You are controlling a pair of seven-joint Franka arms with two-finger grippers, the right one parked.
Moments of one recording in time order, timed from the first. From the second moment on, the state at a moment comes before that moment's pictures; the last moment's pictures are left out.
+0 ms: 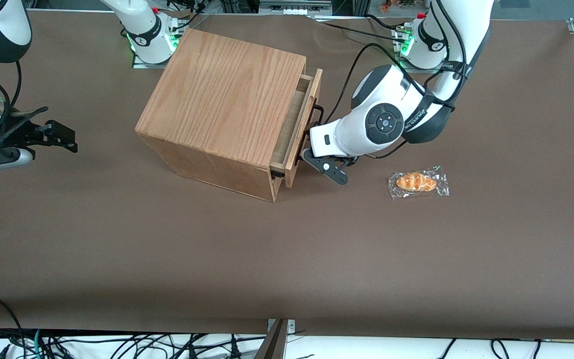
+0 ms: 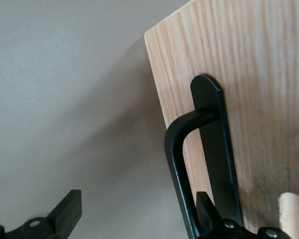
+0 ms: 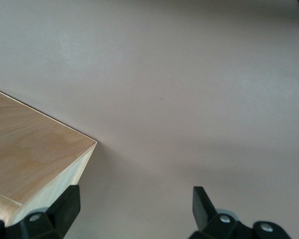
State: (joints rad) arm -0.32 0.49 -0.29 -1.54 -0.23 1.88 0.06
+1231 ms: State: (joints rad) arm -0.25 0.47 -0.29 -1.54 -0.16 1.78 0.12
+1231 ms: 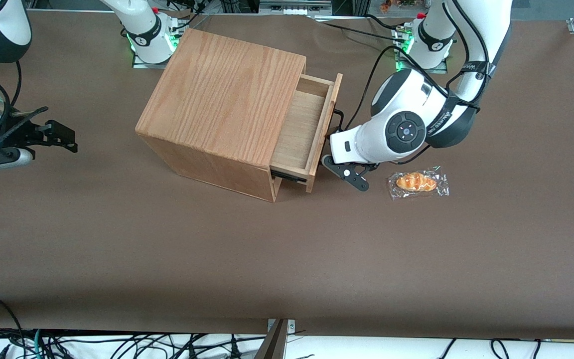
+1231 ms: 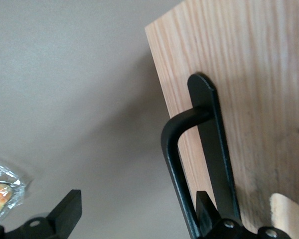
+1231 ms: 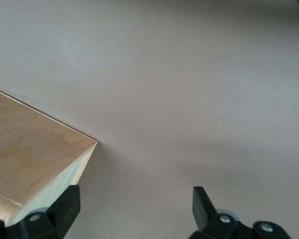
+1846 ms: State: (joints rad) arm -0.23 0.47 -0.29 -1.54 -0.16 1.74 0.14
